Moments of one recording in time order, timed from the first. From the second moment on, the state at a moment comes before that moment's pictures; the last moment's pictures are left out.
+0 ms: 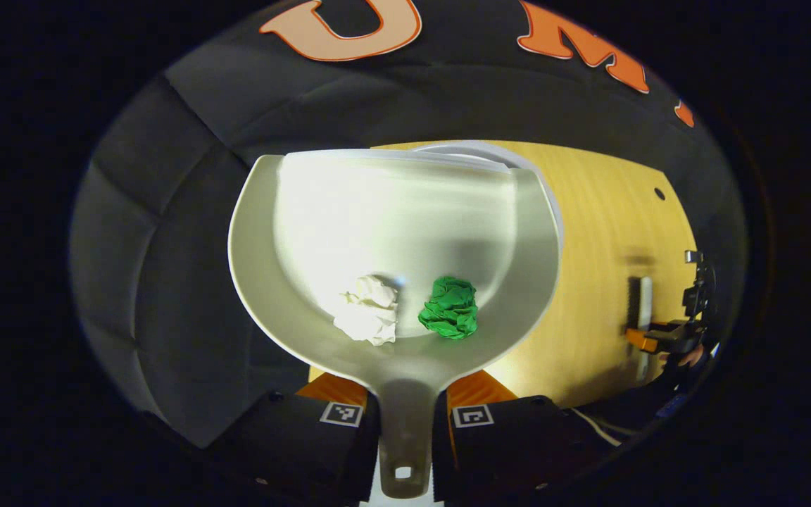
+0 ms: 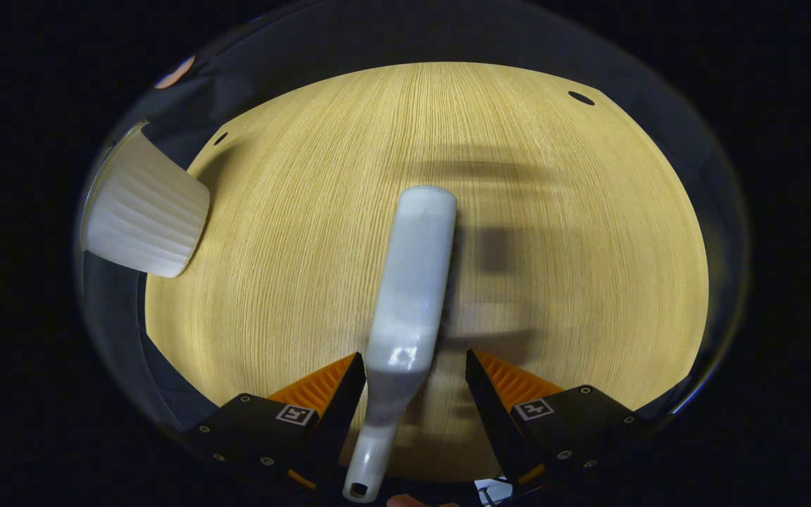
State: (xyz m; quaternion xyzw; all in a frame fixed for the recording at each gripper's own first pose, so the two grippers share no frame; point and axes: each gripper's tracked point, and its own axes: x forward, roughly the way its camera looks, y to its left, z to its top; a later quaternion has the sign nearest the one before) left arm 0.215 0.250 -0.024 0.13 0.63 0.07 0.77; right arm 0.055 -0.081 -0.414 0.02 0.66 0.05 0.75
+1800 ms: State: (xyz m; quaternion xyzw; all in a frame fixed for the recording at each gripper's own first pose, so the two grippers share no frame) left arm 0.223 0.247 0.011 0.33 0.50 0.08 0.79; right arm 0.060 -0.094 -0.395 0.00 0.64 0.04 0.77
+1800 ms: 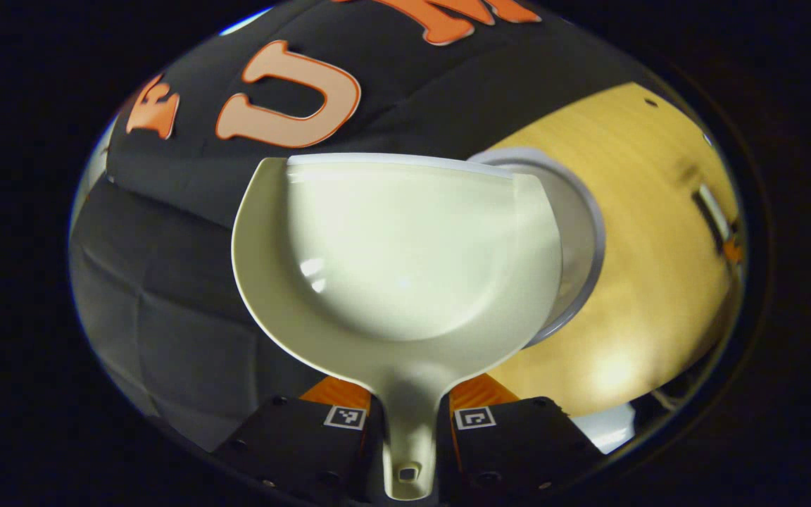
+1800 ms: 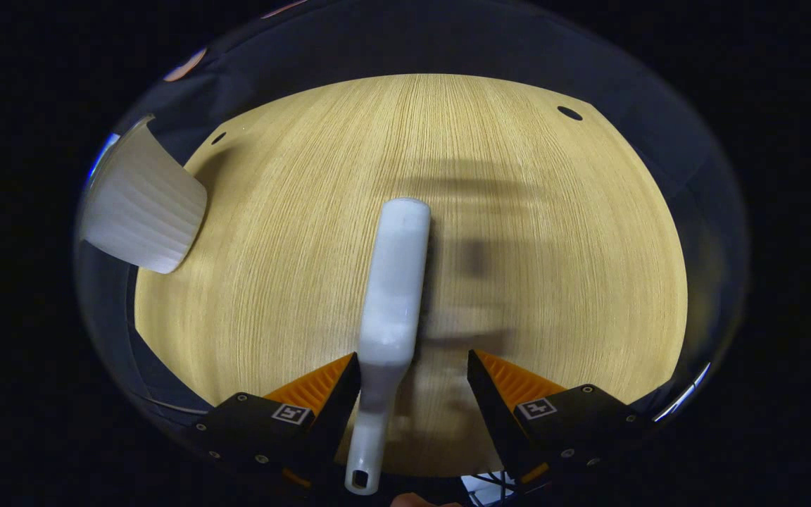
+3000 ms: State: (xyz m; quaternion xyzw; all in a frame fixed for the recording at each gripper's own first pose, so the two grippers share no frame) left arm 0.136 -0.003 -0.231 0.03 0.65 -0.08 0.76; right arm 0.055 -0.102 -0.389 0.01 0.64 0.05 0.77
